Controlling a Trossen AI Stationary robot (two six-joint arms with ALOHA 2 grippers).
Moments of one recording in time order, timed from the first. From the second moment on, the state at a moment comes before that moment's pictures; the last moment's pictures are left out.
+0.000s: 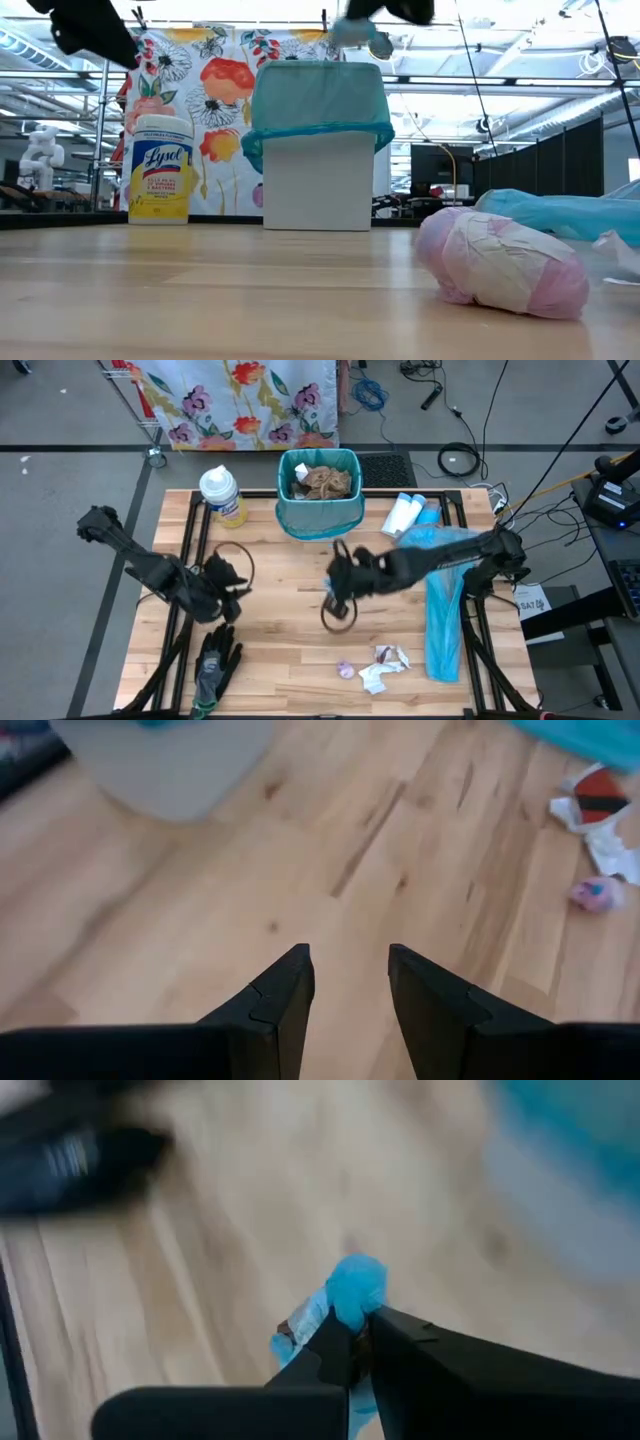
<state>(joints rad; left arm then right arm) -0.60 0.91 0.86 -0.93 -0.65 -0.94 0.22 1.74 1.73 -0.95 0.34 0.66</state>
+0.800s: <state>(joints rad) -0.46 0.61 0.86 -0.87 -0.46 -0.48 -0.28 1.82 1.91 -0.55 0.39 0.38</state>
